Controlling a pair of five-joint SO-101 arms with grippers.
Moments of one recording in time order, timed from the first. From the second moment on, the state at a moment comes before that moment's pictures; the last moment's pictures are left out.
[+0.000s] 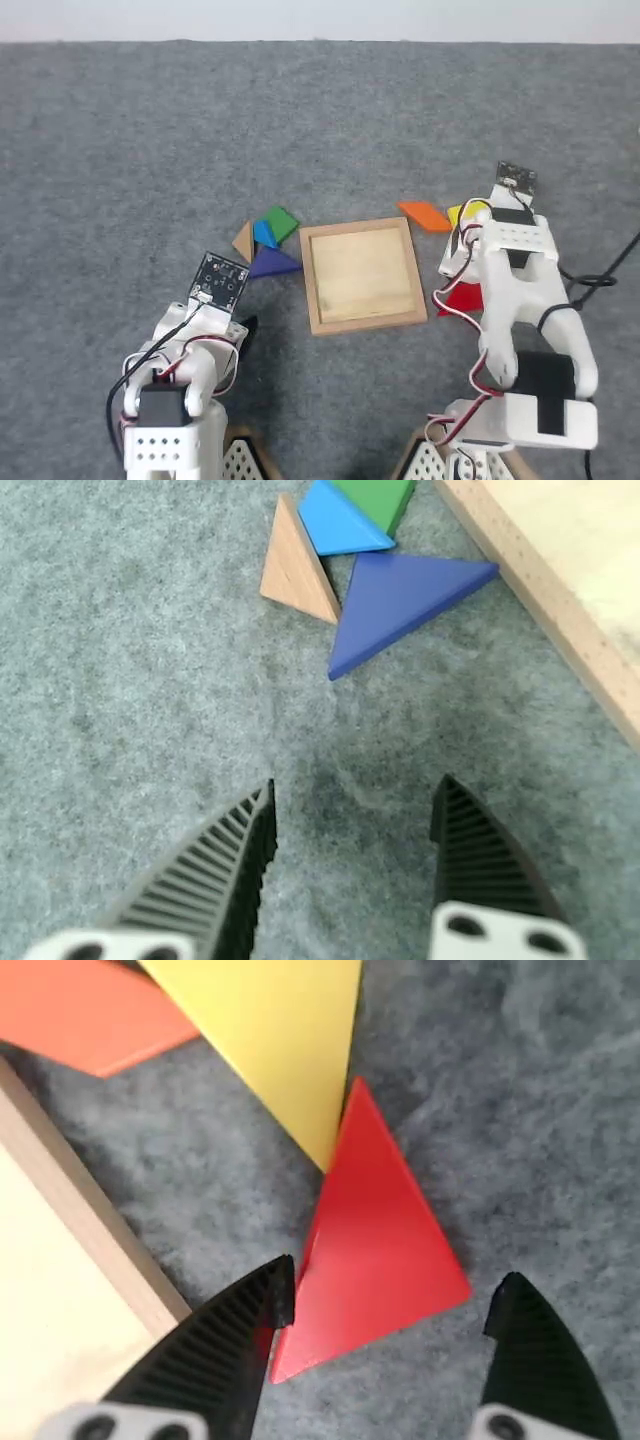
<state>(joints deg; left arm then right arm) -6.7 -103.2 96.7 72.2 -16.7 2.0 -2.5 36.3 58.3 -16.2</state>
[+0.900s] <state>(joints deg) -6.7 -103.2 96.7 72.2 -16.7 2.5 3.3 36.6 54.8 -19.3</state>
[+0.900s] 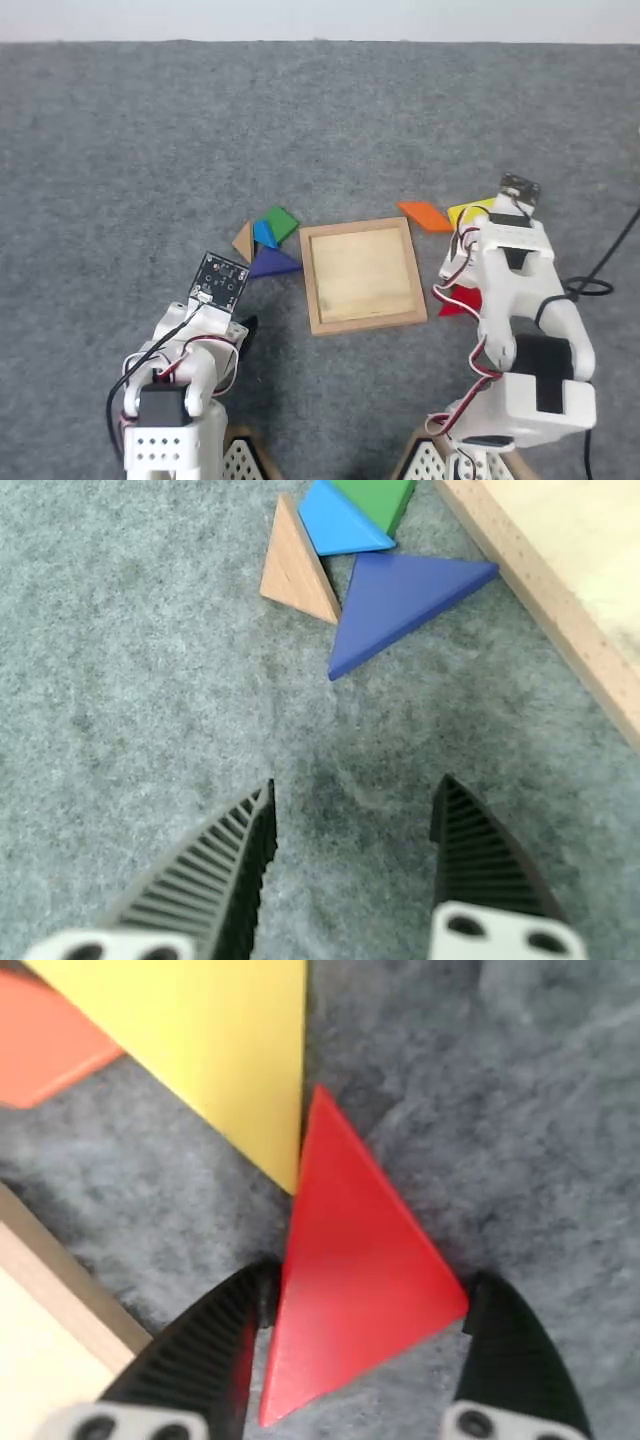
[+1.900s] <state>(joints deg) -6.7 -103.2 96.7 72.2 -16.7 -3.7 -10.6 35.8 61.4 -17.7</state>
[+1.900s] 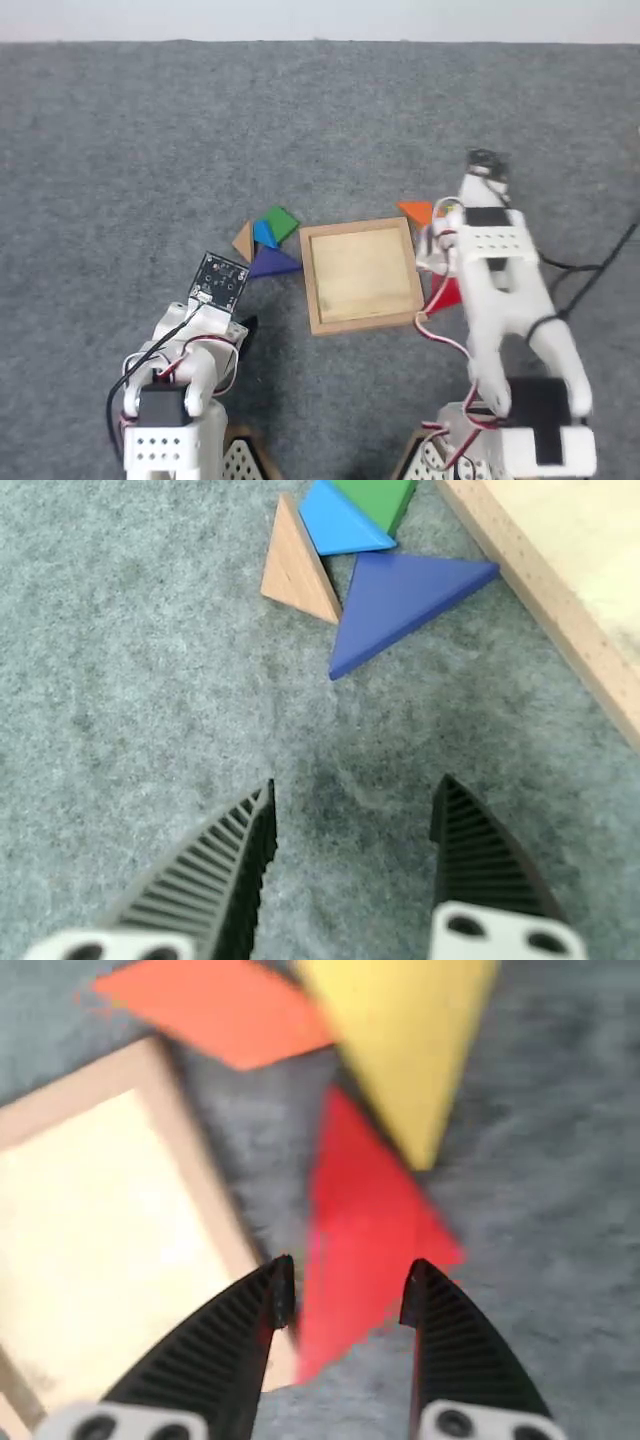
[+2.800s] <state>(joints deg) -6.7 -103.2 96.7 72.2 -16.7 0.8 -2.0 38.1 52.4 -4.4</state>
